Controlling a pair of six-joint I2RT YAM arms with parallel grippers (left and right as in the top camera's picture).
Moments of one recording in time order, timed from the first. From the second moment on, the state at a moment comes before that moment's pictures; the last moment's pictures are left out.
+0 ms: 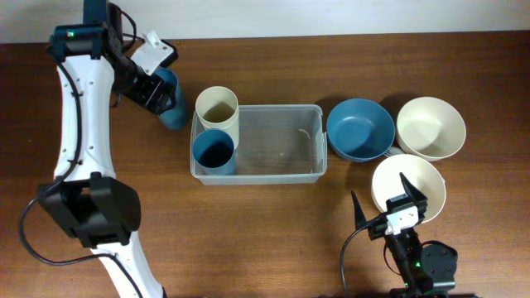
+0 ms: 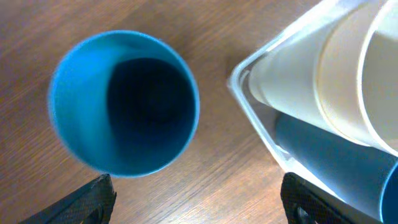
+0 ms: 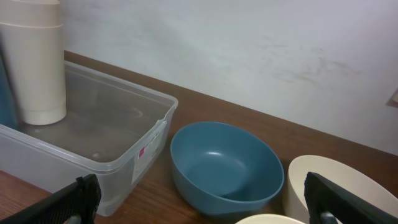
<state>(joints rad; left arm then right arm) 0.07 2.12 2.25 -1.46 0.24 0.69 0.02 0.02 0.01 -0.05 -0.25 -0.22</state>
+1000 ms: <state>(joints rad) 0.05 2.12 2.02 -1.24 0.21 0.72 0.02 0.02 0.01 -0.05 -0.25 -0.22</state>
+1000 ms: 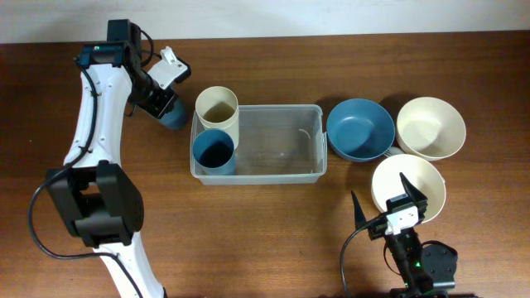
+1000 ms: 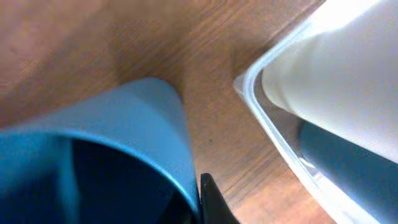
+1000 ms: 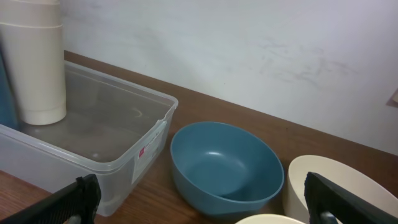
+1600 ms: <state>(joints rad) 0.04 2.12 2.04 -1.28 0.12 0.51 0.02 0.02 0.01 -0.05 -0.25 -0.23</state>
